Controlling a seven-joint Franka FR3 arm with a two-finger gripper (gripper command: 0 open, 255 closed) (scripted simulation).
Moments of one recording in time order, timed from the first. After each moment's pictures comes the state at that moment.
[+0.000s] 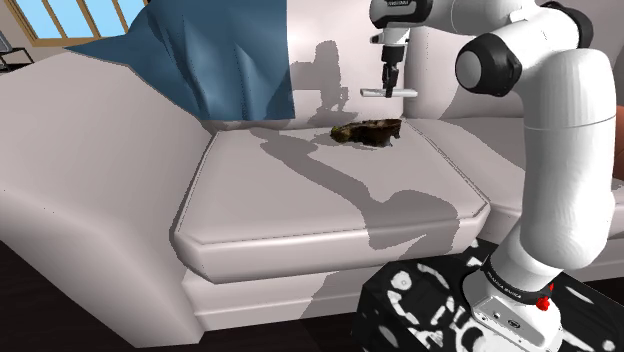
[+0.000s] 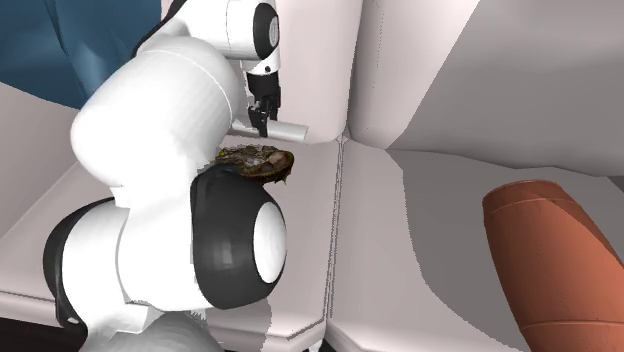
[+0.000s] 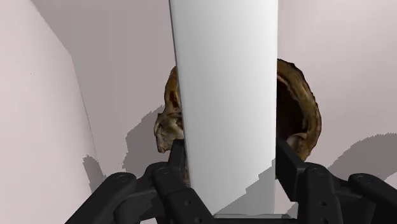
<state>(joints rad) 0.05 0.47 -0.58 -1.26 0.27 1.56 -1.33</state>
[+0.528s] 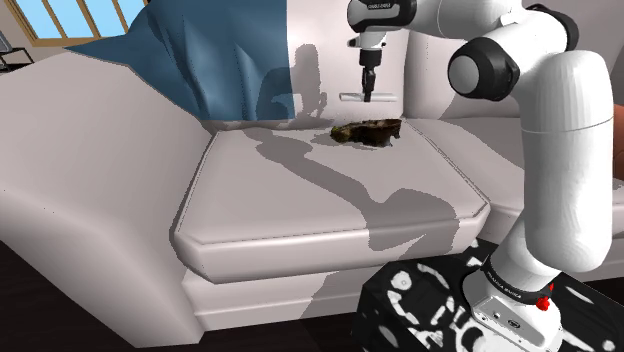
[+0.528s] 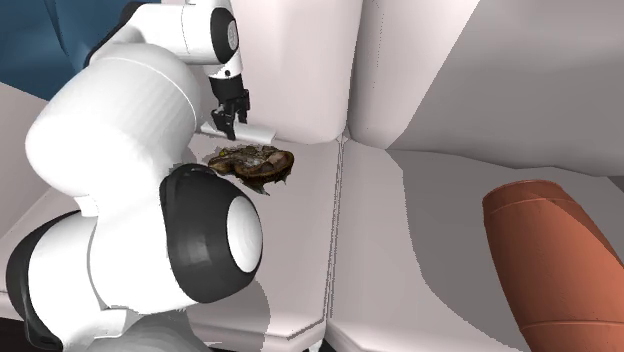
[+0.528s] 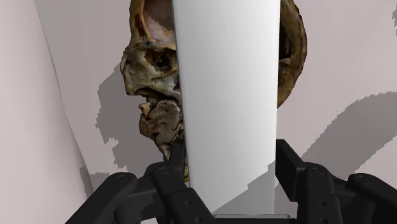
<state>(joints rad) 0.15 0.49 -0.54 -1.25 0.28 1.57 -1.20</state>
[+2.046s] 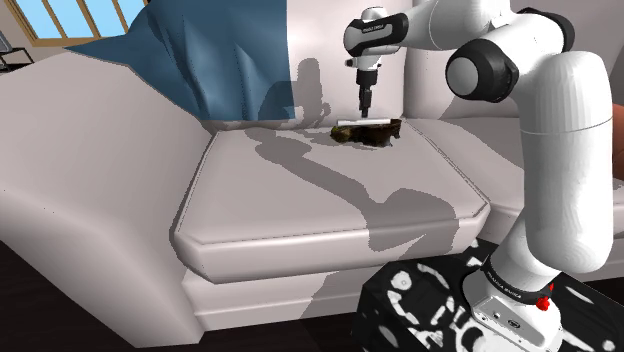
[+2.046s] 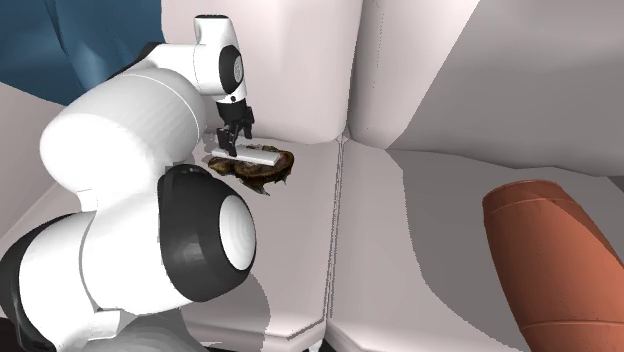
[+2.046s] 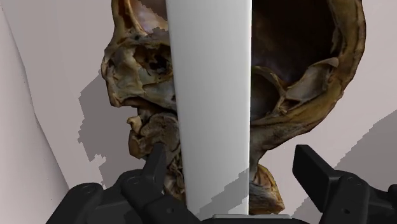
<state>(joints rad) 0.17 0.49 -0.53 -1.41 0.28 1.73 -1.21</state>
